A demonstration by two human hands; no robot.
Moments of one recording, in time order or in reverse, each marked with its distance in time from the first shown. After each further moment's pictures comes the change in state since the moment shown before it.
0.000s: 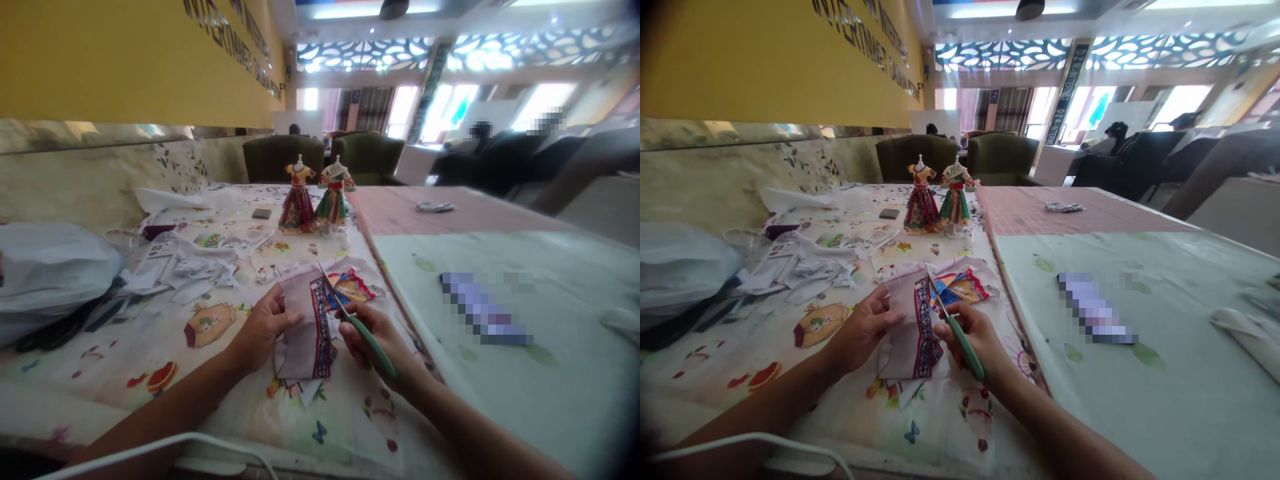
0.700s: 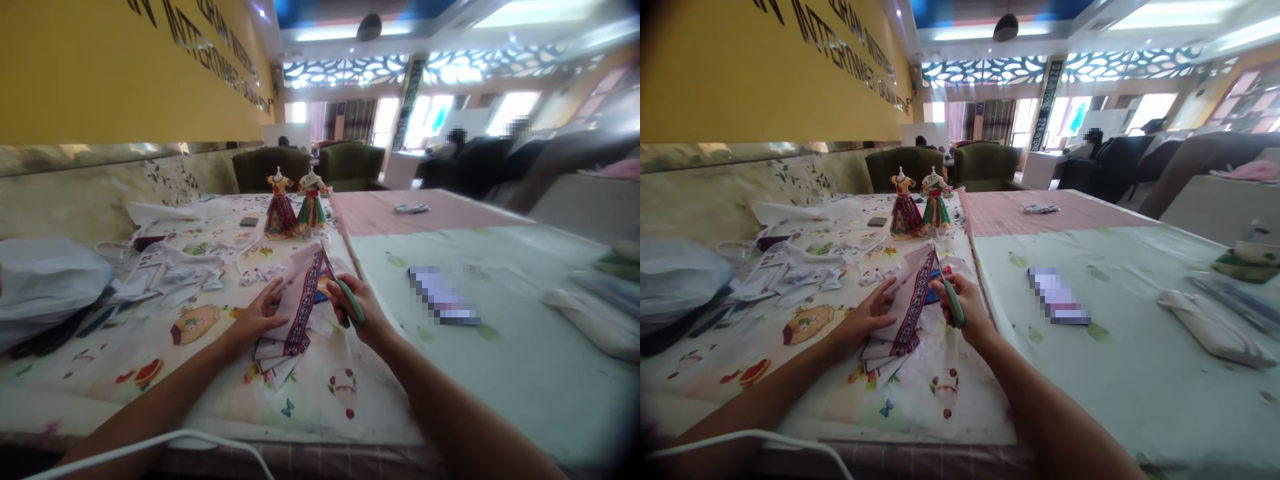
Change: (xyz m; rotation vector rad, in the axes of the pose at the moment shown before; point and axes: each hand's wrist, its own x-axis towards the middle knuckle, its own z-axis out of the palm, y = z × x) left_hand 0.015 -0.021 -0.013 0.320 0.044 -0.021; right_hand 0.019 -0.008 -0.034 0.140 0.173 -0.161
